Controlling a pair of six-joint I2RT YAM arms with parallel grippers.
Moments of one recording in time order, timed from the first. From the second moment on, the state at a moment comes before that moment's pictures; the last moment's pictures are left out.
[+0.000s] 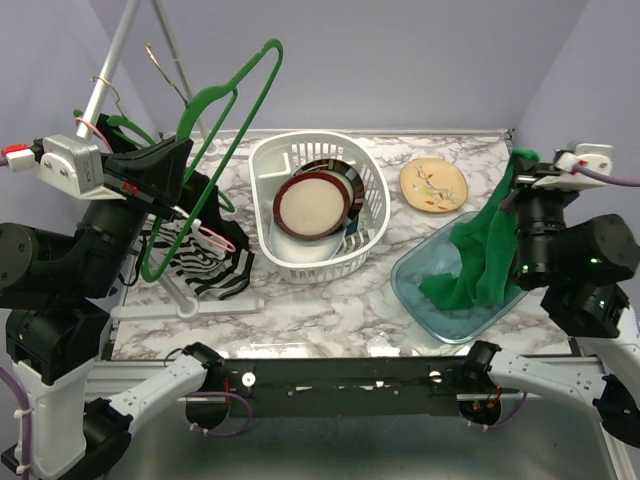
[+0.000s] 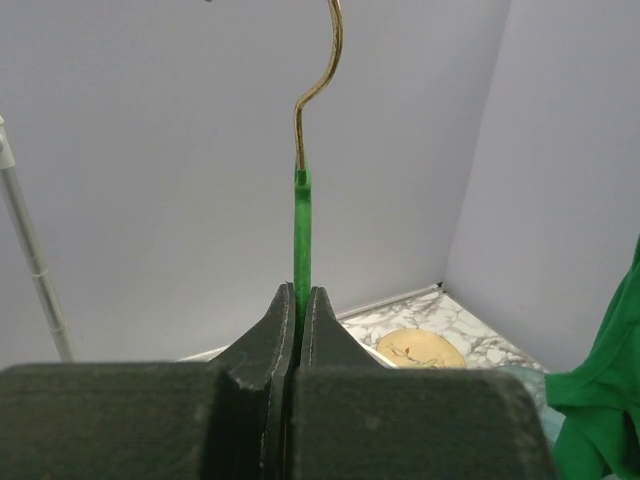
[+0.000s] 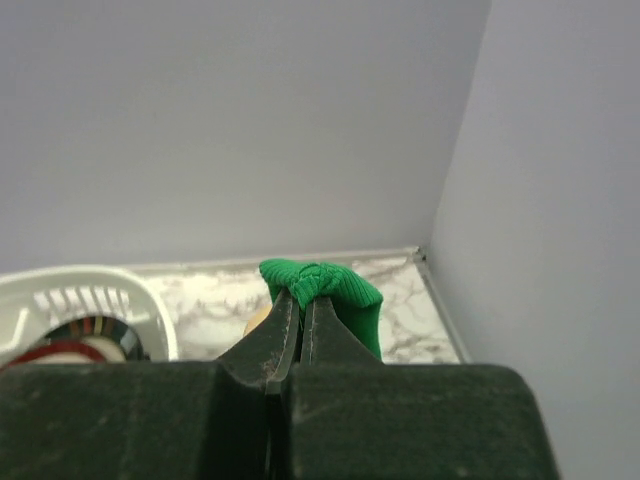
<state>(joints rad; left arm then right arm) -0.53 0.85 1.75 -0.52 -0.04 -0.06 0.91 0.79 1.33 -0.11 1.01 -0.38</state>
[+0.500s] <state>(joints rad) -0.53 0.86 1.74 -0.52 -0.04 -0.06 0.70 0.88 1.23 -0.66 0.90 0.27</state>
